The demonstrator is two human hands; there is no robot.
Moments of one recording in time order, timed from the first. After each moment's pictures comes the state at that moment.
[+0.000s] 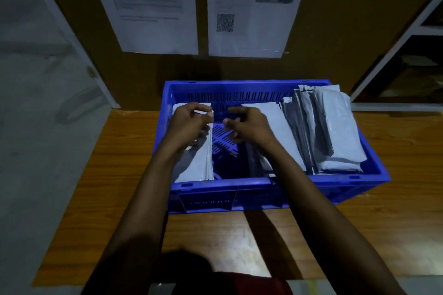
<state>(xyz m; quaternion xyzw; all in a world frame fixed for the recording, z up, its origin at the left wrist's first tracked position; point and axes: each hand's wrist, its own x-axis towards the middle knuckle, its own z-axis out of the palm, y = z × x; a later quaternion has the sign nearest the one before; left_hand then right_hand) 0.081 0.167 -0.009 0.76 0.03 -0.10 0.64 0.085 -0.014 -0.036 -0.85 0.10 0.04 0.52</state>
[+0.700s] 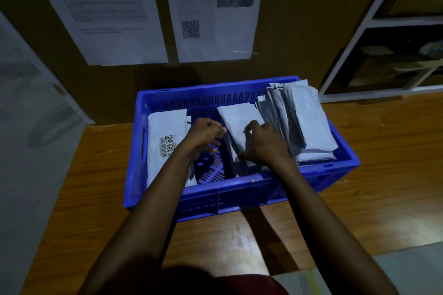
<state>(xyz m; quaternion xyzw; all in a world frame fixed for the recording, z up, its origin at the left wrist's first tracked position) 0.100 0.090 -0.039 0.79 0.01 -0.26 0.56 0.024 -0.073 -0.033 -0.97 0.15 0.10 0.17</state>
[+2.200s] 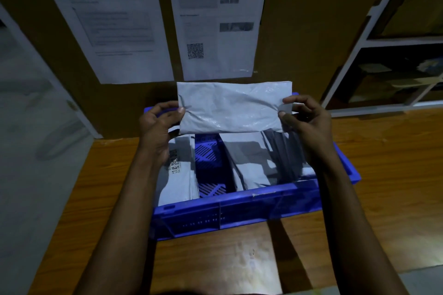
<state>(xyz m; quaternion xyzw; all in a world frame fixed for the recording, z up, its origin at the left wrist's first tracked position) 0.106 0.158 0.012 0.61 0.02 -0.01 0.80 0.009 -0.137 0.026 -0.71 0.04 -0.23 0.67</state>
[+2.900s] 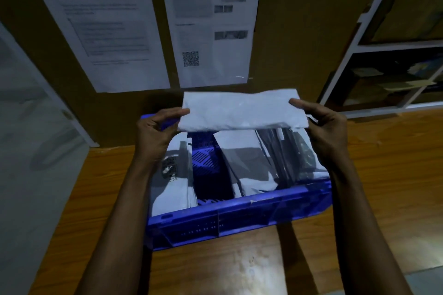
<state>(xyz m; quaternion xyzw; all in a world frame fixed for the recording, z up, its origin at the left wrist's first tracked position) 0.102 0.166 0.014 0.69 -0.19 0.10 0.69 0.000 -0.162 0.032 -0.75 0.00 -0.30 0.59</state>
